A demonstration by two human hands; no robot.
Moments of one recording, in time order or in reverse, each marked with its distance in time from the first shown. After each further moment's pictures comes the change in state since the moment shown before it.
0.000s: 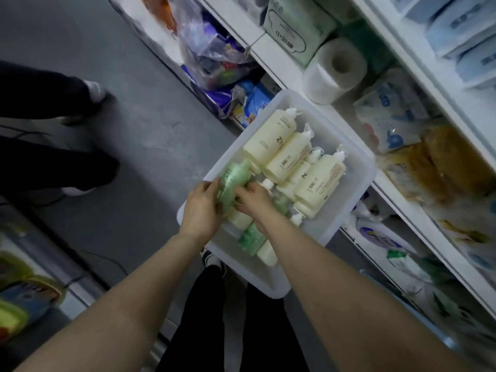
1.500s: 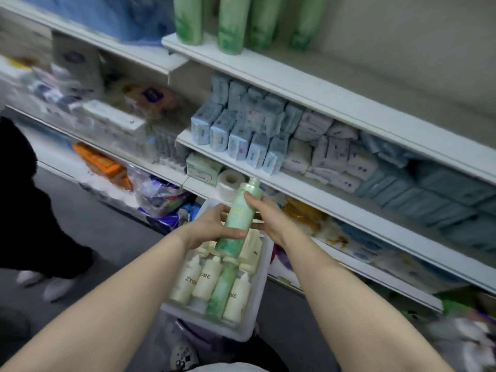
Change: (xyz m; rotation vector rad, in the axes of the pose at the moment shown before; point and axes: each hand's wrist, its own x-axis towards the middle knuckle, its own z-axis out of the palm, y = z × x) left_hand -0.070 0.215 -0.164 -0.497 -0.602 0.257; right_hand -0.272 -0.102 -0.136 0.245 0.164 -0.543
